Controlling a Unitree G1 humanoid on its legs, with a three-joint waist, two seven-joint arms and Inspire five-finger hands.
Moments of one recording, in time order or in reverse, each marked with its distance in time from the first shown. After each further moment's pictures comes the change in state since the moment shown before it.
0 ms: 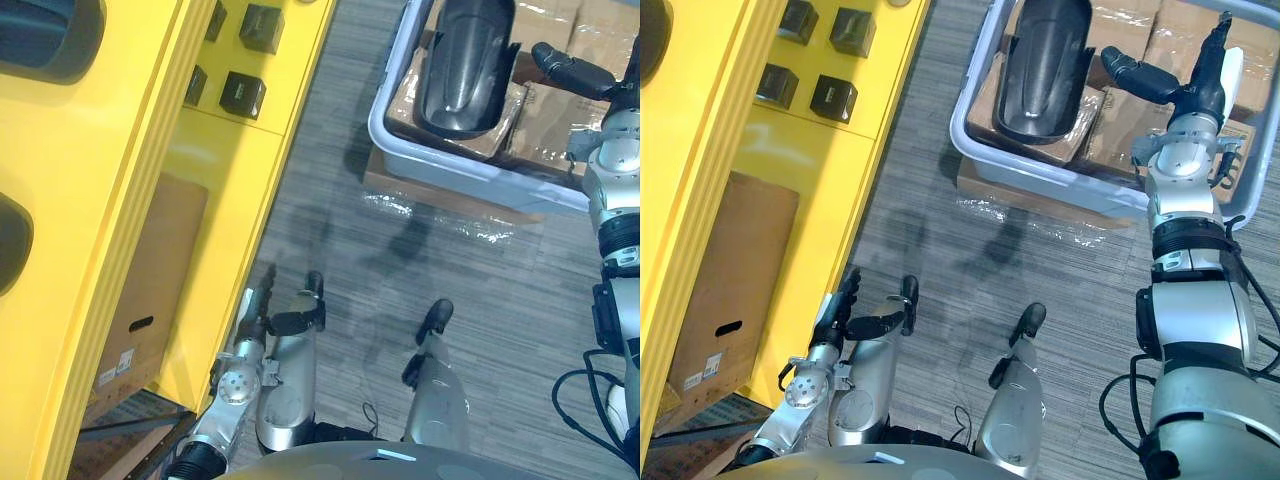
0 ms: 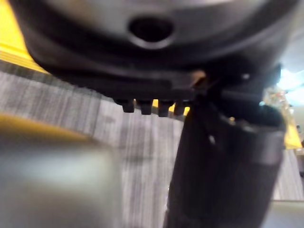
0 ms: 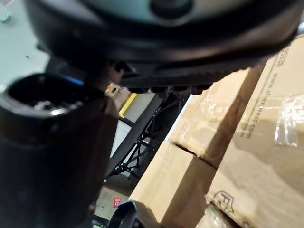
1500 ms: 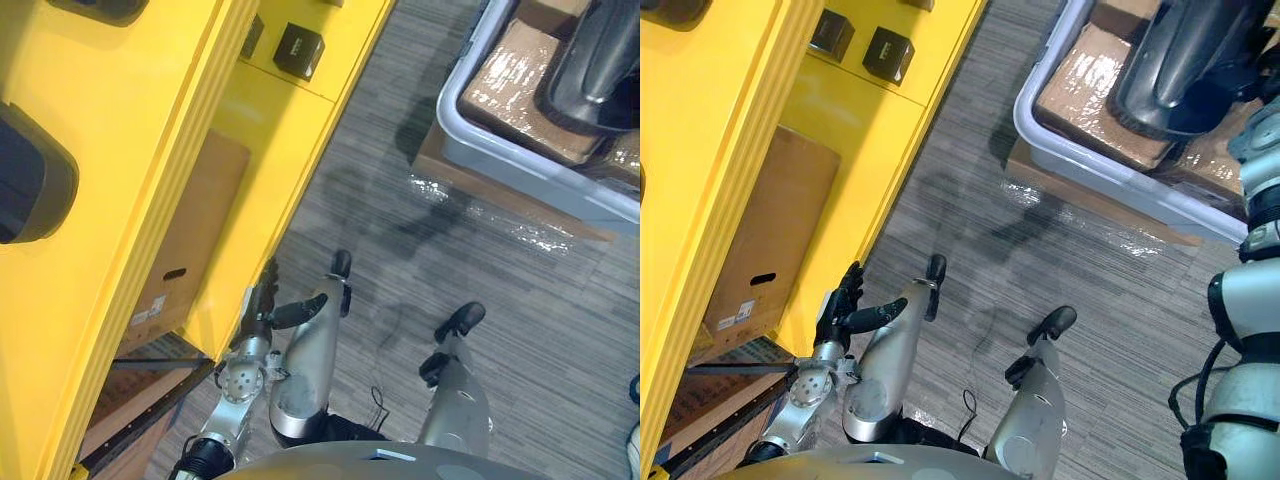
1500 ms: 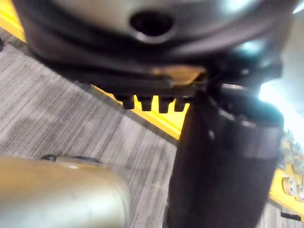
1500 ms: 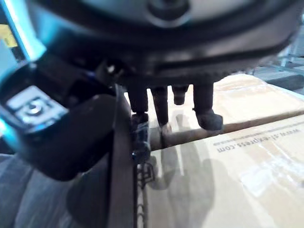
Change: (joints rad) left arm -0.013 -0.005 -0.021 0.062 -0.181 -0.142 0.012; right arm -0.153 -0.277 0.436 0.088 -0.390 0.257 0.190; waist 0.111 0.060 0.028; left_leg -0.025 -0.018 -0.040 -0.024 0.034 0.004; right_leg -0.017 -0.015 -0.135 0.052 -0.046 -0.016
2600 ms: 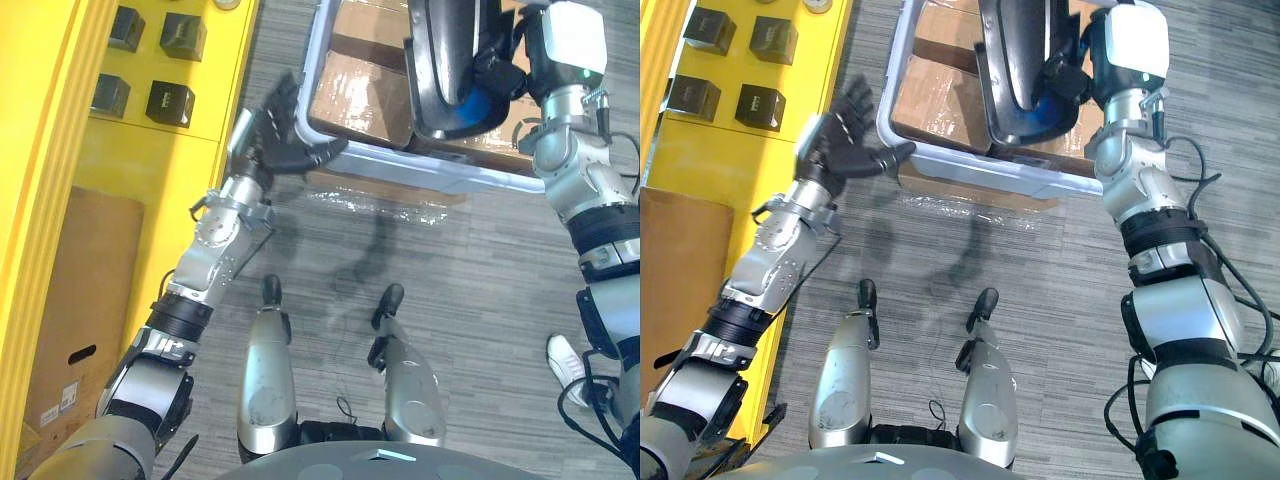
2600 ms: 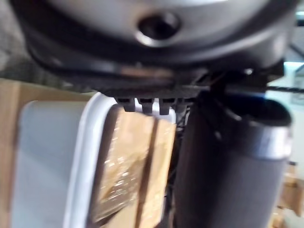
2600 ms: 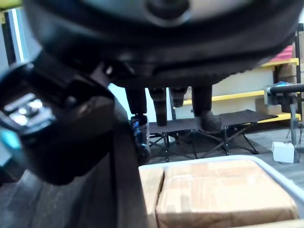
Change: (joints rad) left arm -0.670 0.209 0.044 -0.215 -0.336 0.345 -0.210; right arm 0.143 0.315 -0.209 -0.385 -0.358 -0.135 -0.254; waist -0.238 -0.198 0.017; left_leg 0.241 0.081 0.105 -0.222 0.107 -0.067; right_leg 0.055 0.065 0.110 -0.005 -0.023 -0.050
